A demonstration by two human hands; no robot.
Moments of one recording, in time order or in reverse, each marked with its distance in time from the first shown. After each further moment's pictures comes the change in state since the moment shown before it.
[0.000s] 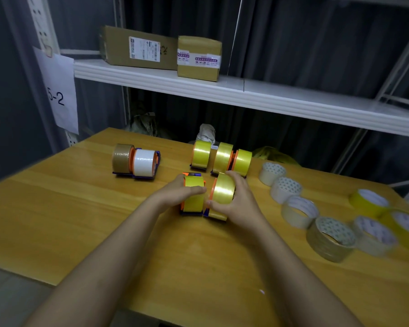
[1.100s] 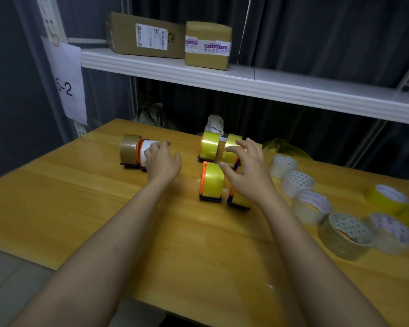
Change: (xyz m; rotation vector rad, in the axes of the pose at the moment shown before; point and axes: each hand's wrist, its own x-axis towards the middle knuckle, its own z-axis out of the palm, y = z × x) left_hand 0.025 -0.001 -0.029 0.335 0.741 0.135; right_hand 0.028 -0.035 -0.021 -0.253 0.115 -0.197
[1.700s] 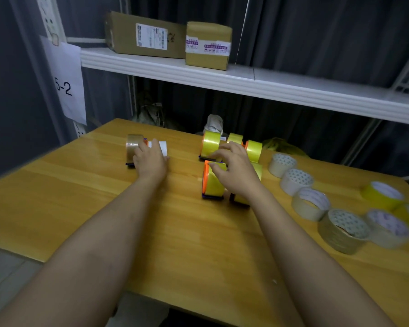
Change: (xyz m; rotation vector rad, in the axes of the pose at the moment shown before) left_hand 0.024 -0.030 -0.005 0.331 -0.022 -0.059; right_hand 0.014 -0.020 0.024 -0.039 -0.117 -0.003
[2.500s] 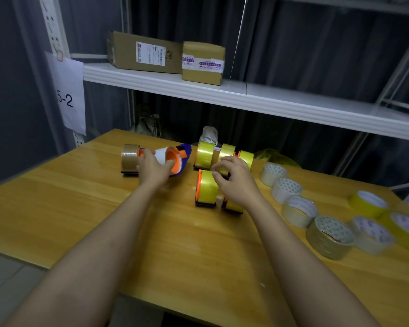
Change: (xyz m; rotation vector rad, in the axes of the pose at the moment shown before) left_hand -0.025 0.016 -0.020 -0.608 -0.040 -0.125; right_hand -0.019 0.004 -0.021 0.052 0.014 0.048
